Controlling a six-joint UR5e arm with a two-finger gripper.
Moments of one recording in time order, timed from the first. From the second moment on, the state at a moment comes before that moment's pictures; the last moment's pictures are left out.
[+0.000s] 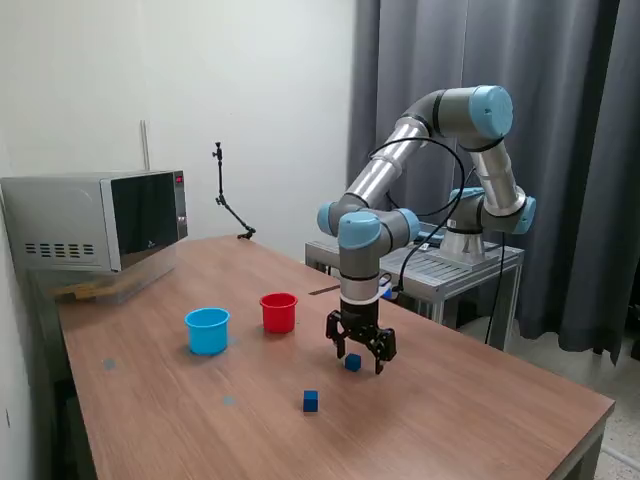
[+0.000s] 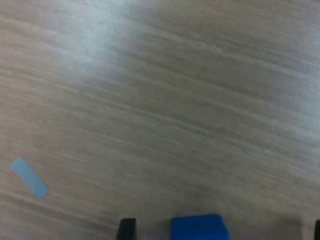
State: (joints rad) arm 0.07 -0.74 1.40 -2.12 -1.60 -3.29
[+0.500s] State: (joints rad) arm 0.07 -0.74 1.40 -2.12 -1.60 -3.29
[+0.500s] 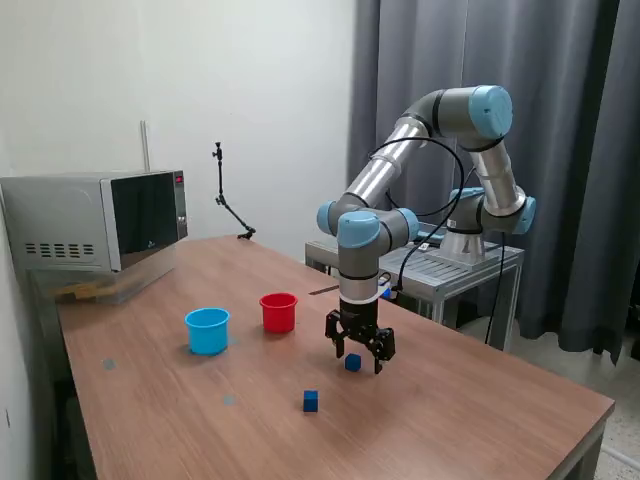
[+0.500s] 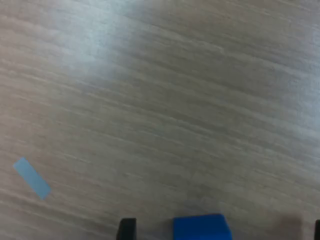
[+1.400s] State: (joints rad) arm 0.06 -0.74 1.40 -2.12 -1.60 -3.29
